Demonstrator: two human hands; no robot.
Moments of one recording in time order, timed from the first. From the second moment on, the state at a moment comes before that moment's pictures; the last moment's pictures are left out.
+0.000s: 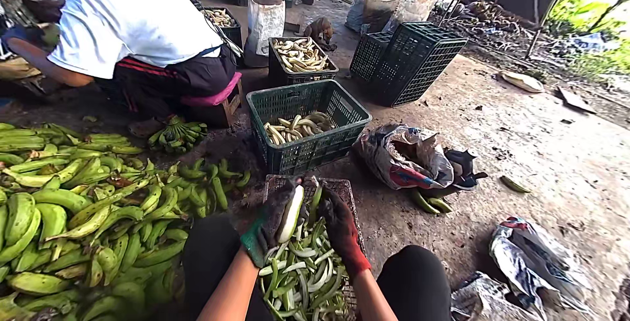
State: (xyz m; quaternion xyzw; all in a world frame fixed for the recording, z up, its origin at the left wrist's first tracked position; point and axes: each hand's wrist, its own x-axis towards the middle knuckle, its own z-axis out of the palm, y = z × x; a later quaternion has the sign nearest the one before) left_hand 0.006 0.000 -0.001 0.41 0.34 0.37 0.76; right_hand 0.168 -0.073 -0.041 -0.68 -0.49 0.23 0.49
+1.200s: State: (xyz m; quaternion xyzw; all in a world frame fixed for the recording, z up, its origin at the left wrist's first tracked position) left_hand 0.008 0.005 -0.013 0.40 0.30 0.42 0.76; right_hand 0.137 -0.044 -0.051 -0.64 -0.33 0.23 0.65
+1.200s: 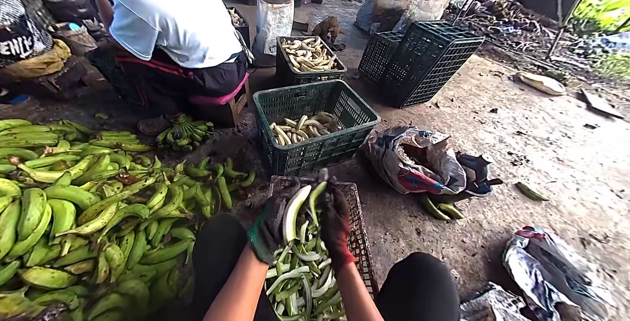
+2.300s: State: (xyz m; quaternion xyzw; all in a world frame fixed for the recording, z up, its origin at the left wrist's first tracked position) left_hand 0.054 0.159 0.110 0.76 0.41 0.47 0.18; right_hand 0.160 -0.135 -0.104 -0.62 -0.26 0.57 0.47
